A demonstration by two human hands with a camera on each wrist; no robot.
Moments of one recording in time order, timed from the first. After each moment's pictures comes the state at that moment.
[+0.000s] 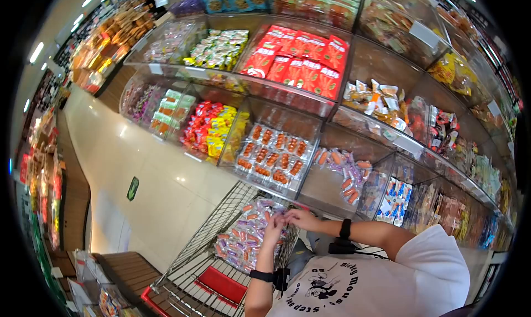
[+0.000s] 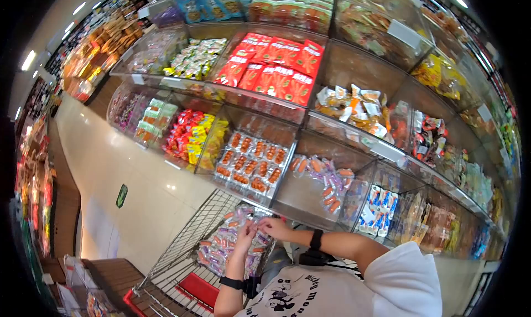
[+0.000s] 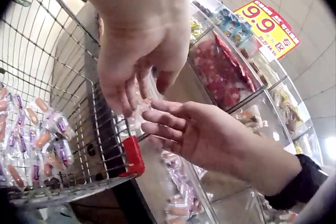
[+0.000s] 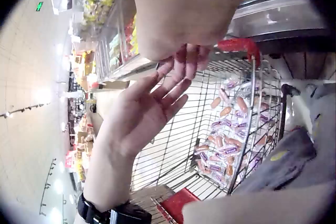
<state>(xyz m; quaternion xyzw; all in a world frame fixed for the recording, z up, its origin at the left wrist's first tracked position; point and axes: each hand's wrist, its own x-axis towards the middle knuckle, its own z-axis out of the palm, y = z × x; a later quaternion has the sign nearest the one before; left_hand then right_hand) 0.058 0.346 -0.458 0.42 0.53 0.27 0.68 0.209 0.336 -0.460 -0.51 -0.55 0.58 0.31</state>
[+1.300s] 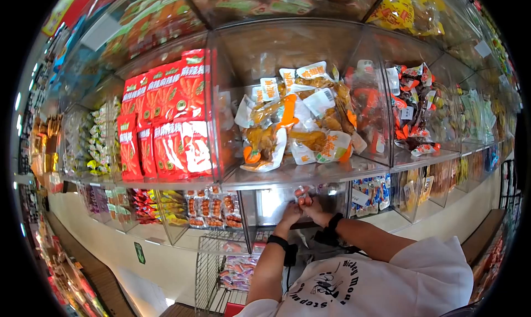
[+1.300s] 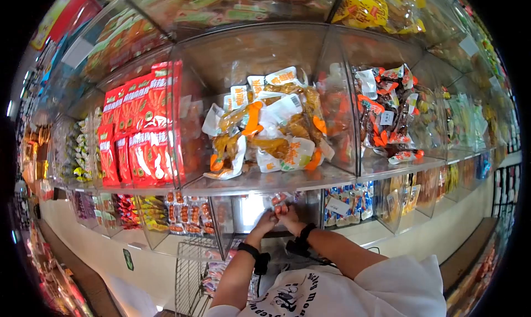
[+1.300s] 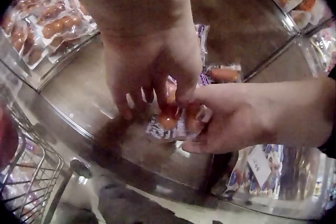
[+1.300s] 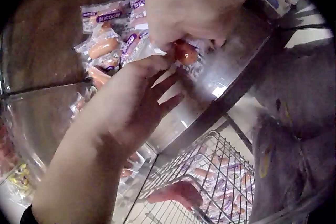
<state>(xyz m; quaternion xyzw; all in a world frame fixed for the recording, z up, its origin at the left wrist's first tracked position) 0.321 0.411 -0.595 0.76 0.31 -0.11 0.56 0.408 0.331 -0.572 -0.83 -0.04 0.43 0.36</state>
